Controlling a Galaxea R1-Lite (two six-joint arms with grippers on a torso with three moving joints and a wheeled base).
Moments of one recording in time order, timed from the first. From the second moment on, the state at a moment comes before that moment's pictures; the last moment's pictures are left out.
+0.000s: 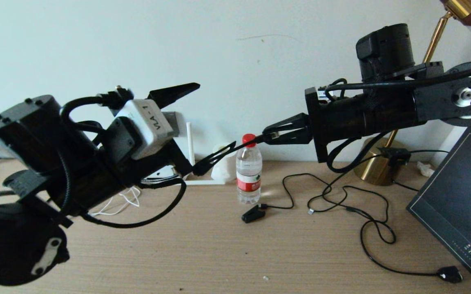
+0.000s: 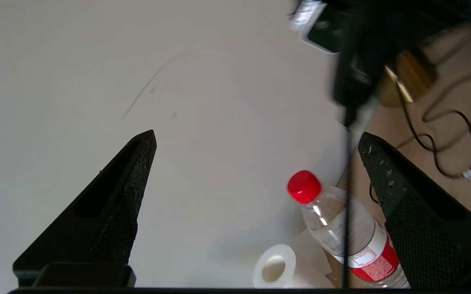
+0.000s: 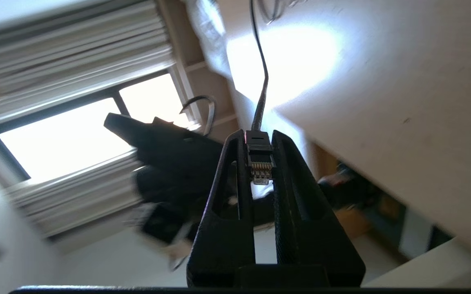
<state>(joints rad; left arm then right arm) -0.49 1.64 -0.76 -1.19 -0.44 0.83 0.47 1.85 -1.68 0.26 0.78 1.28</state>
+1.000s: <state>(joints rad) -0.52 1.81 -0.95 -1.17 -0.56 1.06 0.44 1.88 -1.74 0.26 1.00 1.43</state>
